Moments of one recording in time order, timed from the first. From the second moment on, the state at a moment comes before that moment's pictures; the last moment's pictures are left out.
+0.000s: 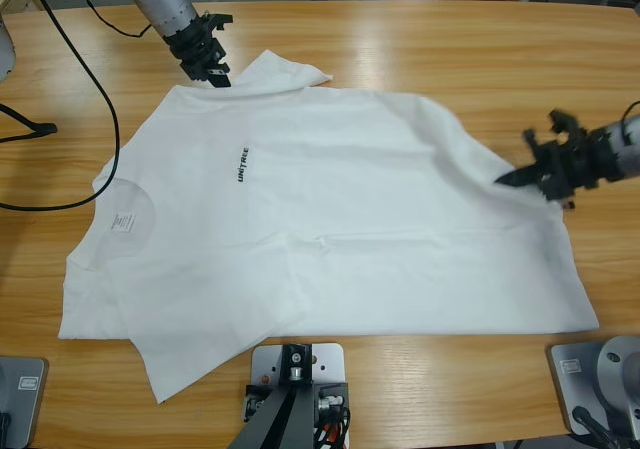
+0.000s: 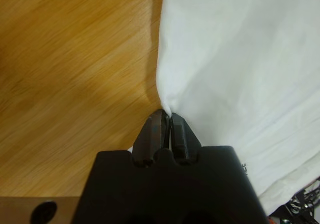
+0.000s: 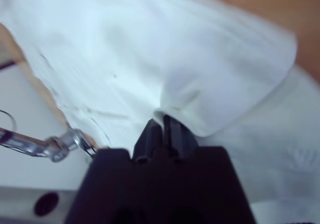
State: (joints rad) arm 0 -0.38 2.71 -2.68 1.49 -0.32 0.09; arm 1 -0.08 1.76 -0.74 0.51 0.69 0.22
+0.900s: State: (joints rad) arm 0 -0.38 2.71 -2.67 1.50 -0.32 0.09; arm 1 0.22 1.46 -0.88 0.66 0.31 0.38
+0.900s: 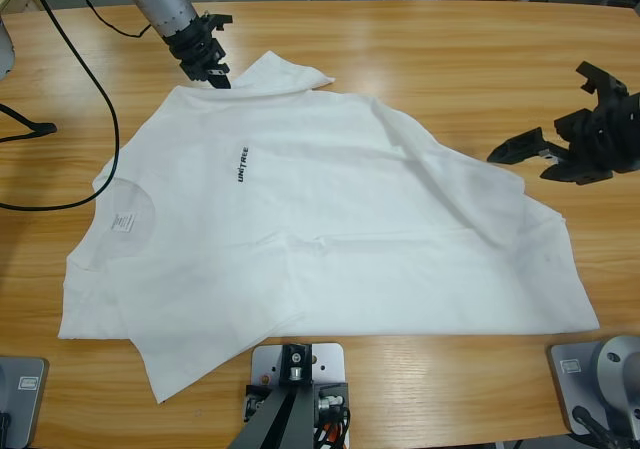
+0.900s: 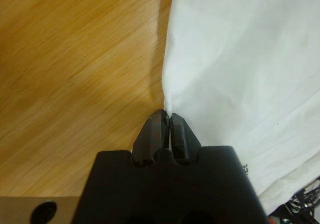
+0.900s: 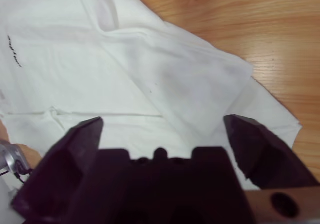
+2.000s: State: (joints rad) arm 0 -0.39 2.70 -2.66 1.50 -0.30 0.09; arm 1 -0.05 1.66 -0.66 0.31 0.48 0.38
